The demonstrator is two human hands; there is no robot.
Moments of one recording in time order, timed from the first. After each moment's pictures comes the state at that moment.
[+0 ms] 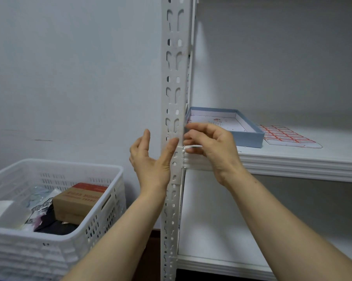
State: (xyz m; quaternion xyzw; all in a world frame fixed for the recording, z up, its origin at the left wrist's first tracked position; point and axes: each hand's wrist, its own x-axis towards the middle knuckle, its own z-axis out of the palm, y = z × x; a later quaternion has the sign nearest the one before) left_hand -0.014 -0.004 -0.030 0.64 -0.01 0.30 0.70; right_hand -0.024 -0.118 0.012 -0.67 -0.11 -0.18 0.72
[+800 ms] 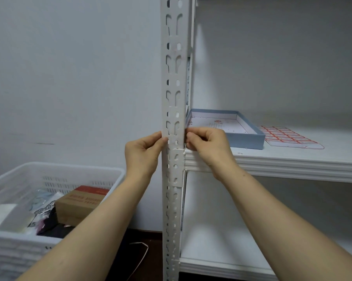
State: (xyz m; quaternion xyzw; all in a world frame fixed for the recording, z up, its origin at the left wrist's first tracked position) left_hand 0.004 0.021 -0.007 0.65 -0.09 0.26 0.71; right_hand 0.001 -0.114 0.011 -0.76 -0.07 -0.23 0.61
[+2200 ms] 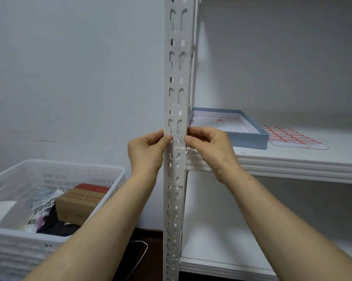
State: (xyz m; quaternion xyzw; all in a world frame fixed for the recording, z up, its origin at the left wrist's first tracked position) left_hand 0.007 0.015 -0.006 0.62 -0.06 0.23 0.75; right_hand -0.001 -0.116 0.008 -0.75 -0.09 -0.21 0.62
